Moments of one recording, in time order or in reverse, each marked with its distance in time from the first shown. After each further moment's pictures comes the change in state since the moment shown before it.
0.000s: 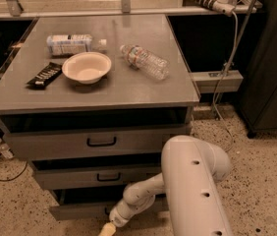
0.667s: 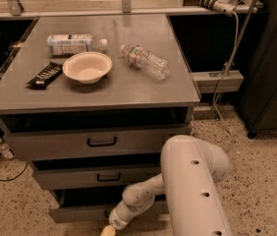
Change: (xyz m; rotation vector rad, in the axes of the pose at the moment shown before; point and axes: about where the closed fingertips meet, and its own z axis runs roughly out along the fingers) arm 0.003 0.011 0.002 -0.027 0.016 -0.003
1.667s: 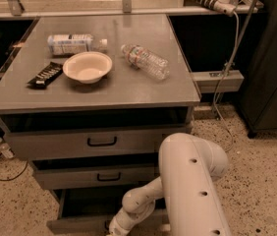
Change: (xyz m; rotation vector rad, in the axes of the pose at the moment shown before) arm 0.035 0.032 0.003 -0.046 0.067 0.078
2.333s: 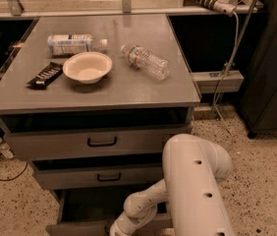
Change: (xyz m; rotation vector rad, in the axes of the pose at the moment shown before) arm 0.010 0.018 0.002 -0.021 -0.006 0.033
